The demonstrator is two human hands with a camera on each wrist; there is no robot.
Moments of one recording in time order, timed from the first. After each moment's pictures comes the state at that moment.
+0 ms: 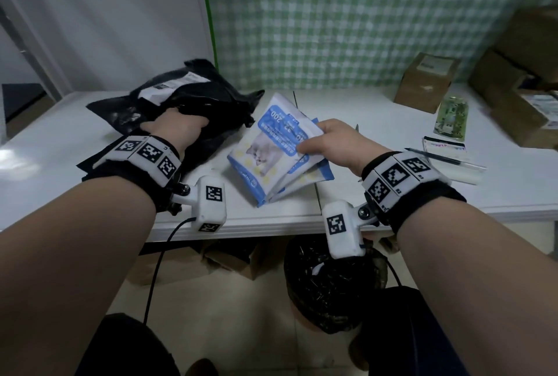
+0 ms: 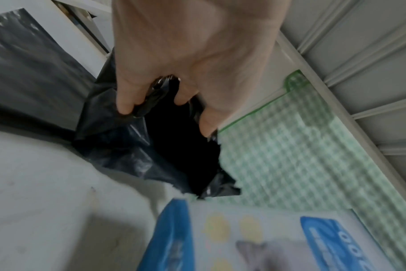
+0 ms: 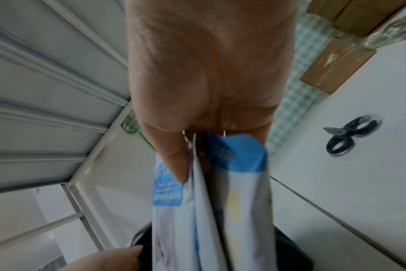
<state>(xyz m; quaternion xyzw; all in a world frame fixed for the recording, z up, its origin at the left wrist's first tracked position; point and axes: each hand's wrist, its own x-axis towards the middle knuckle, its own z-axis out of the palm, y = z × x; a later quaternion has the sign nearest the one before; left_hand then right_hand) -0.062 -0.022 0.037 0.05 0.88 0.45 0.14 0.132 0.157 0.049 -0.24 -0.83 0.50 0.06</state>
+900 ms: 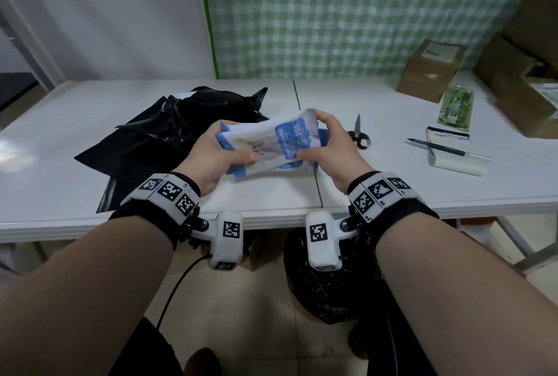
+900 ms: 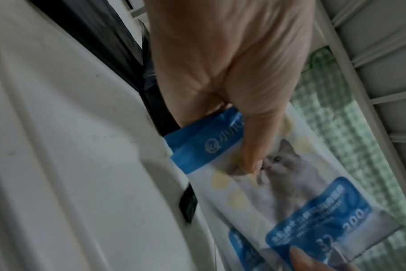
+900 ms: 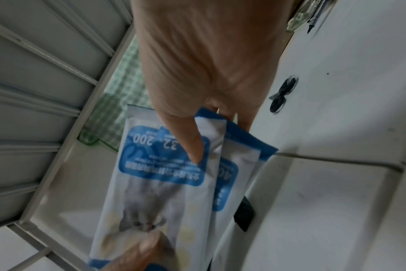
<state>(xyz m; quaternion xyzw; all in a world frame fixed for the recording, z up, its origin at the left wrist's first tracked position) -0.005 -0.006 -0.016 0.23 0.68 0.65 0.25 0.131 0.150 -0.001 -0.25 -0.70 0.64 0.19</state>
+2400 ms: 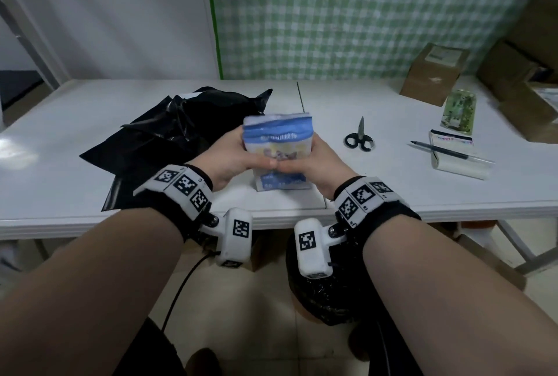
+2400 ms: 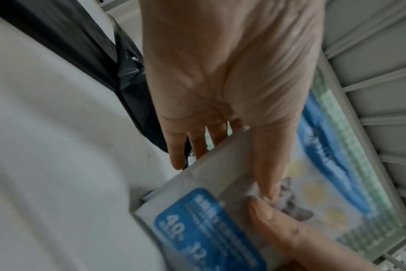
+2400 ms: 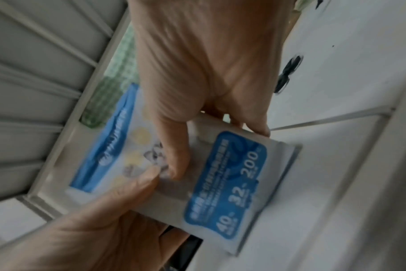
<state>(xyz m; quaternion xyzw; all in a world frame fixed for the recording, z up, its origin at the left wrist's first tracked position) 0.009 0.000 -0.001 0.32 0.66 0.59 0.34 0.110 0.133 -0.020 -0.20 -0.69 0.69 0.12</state>
